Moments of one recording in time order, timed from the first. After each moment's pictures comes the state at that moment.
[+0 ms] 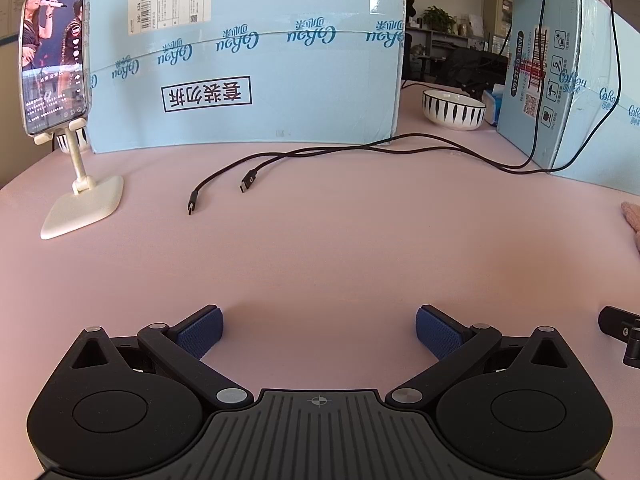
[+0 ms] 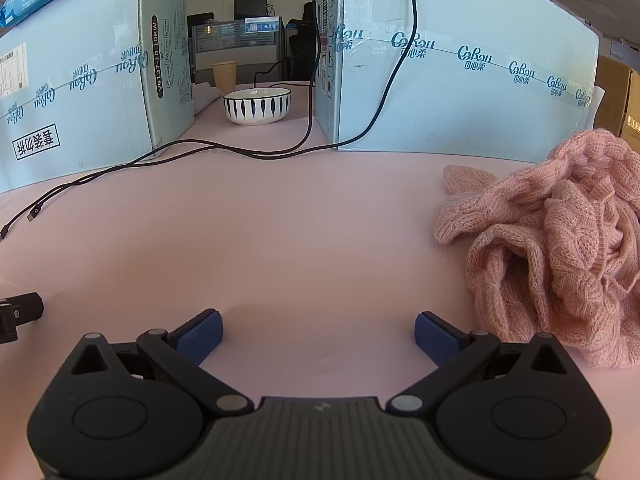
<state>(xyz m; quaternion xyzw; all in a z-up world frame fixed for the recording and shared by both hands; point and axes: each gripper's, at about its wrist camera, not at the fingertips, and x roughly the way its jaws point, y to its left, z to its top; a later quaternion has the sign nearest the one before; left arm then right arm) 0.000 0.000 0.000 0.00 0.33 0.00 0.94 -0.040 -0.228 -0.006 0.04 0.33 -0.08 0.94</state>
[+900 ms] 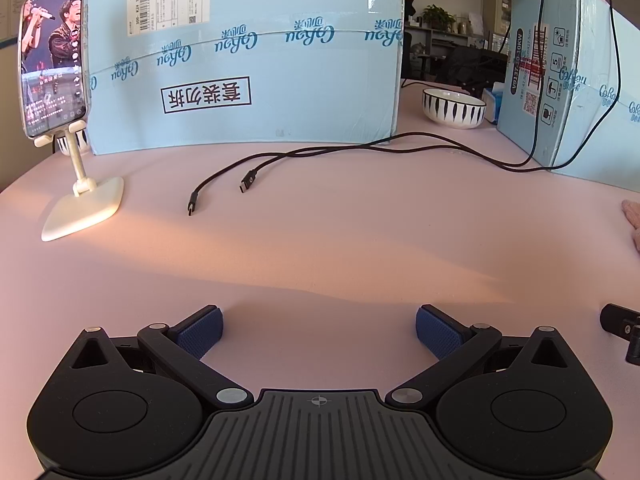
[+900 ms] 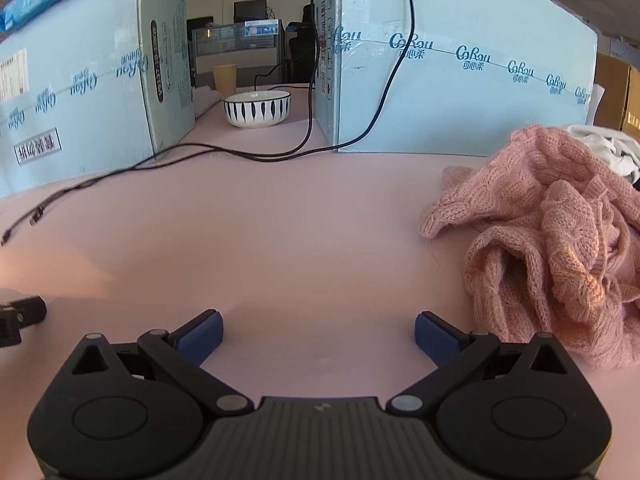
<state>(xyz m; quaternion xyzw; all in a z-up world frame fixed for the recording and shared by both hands) 0.000 -0.001 -0.001 0.01 0.34 0.00 0.94 -0.051 -0.245 -0.003 0.09 0.31 -0.06 0.94</state>
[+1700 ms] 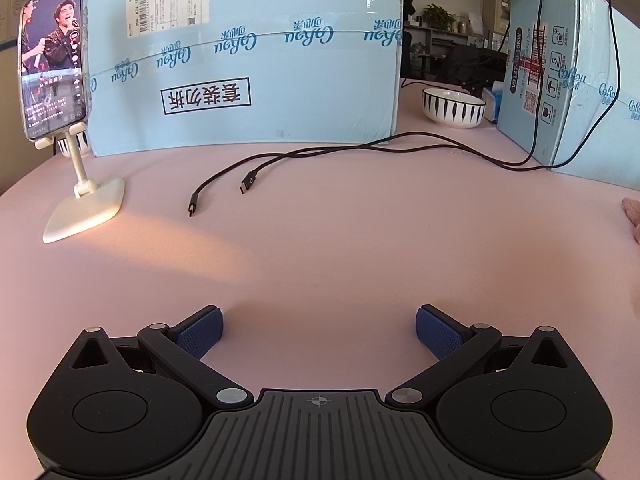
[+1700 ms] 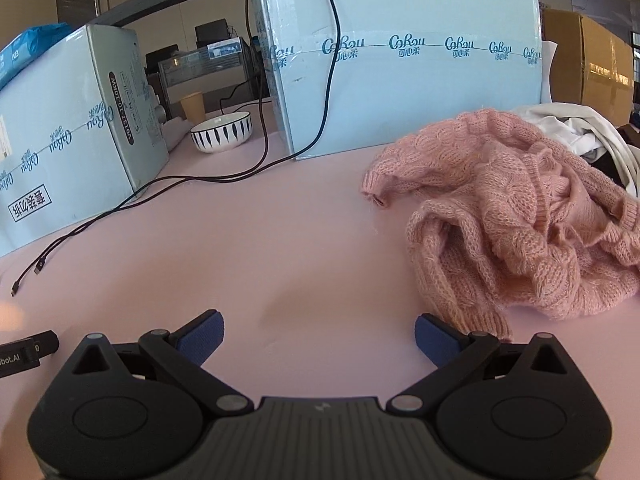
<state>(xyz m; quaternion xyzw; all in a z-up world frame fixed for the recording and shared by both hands) -0.002 0.000 0.001 0.01 0.34 0.00 0.94 -0.067 -0.249 0.008 0.11 0.32 -0.10 0.94</state>
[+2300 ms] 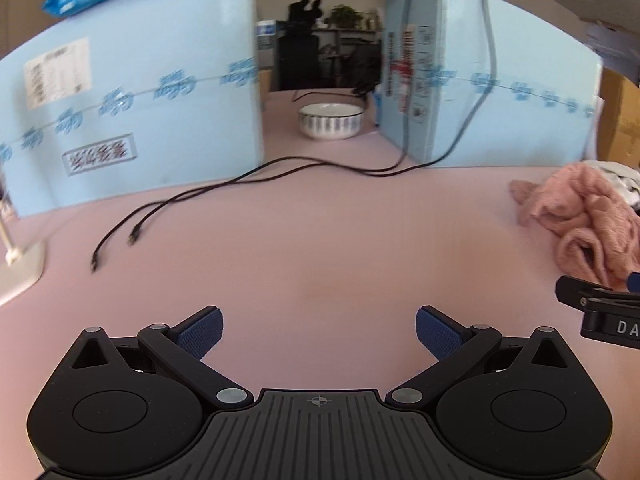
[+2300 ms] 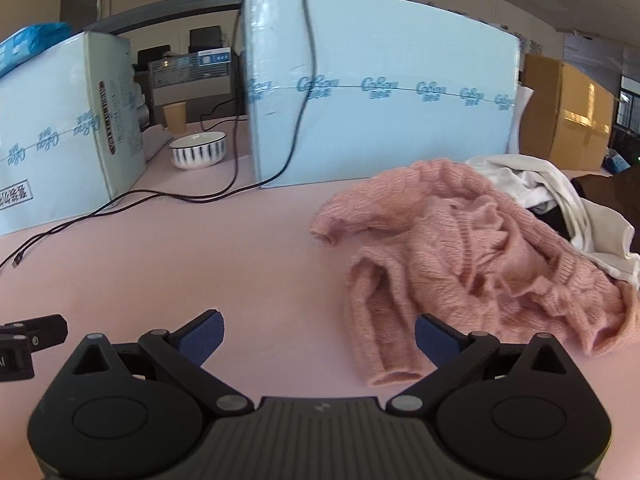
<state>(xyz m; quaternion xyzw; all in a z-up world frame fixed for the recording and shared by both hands) -0.030 -0.081 0.041 0.06 0.32 -0.14 0.94 -0.092 -0.281 0.035 0.07 0.28 -0.16 0.94</state>
